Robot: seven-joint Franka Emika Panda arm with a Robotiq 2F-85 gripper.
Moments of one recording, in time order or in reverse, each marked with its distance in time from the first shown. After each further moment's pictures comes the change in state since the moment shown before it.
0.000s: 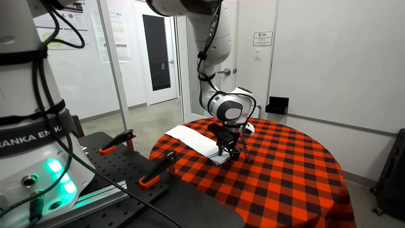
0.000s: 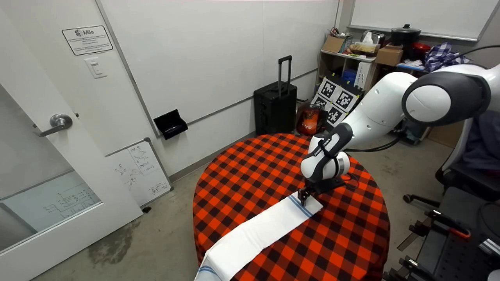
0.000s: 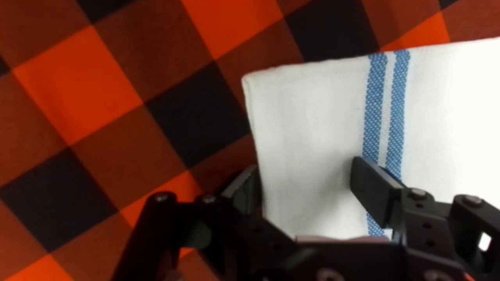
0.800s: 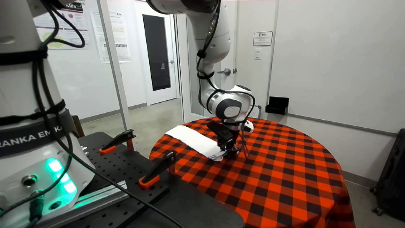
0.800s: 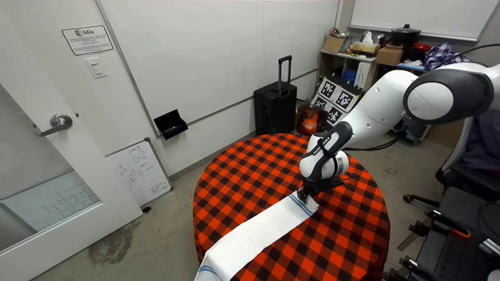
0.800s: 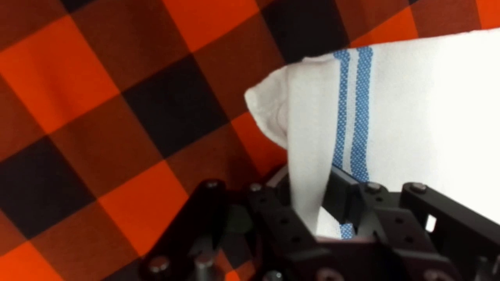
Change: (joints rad) arm 0.000 -0.015 0.013 -0.010 0.000 0.019 0.002
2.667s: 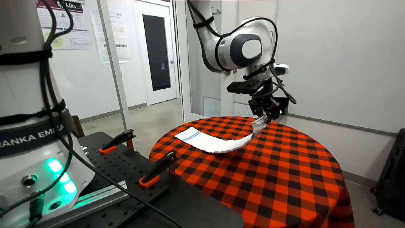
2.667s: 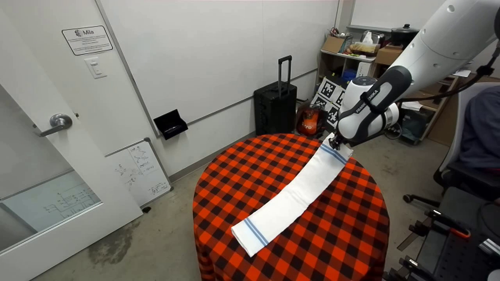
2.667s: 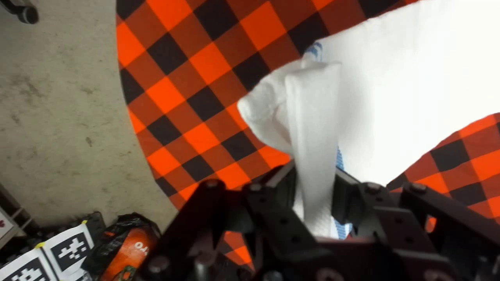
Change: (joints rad) arm 0.166 -0.574 -0.387 -0.484 -0.167 0.177 0.144
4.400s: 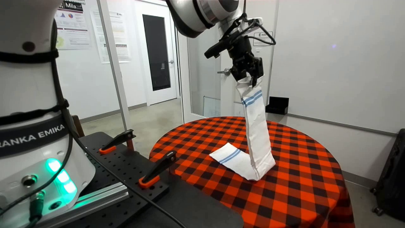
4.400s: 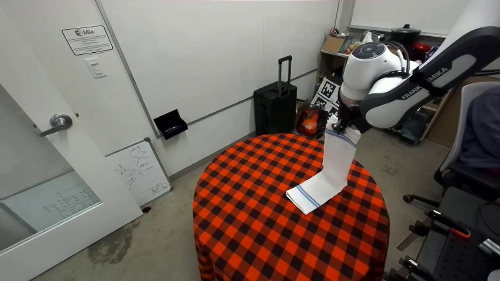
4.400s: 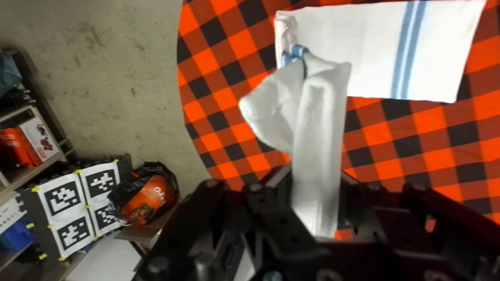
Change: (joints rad) arm 0.460 -0.361 -0.351 -0.194 -0.472 -0.183 0.344
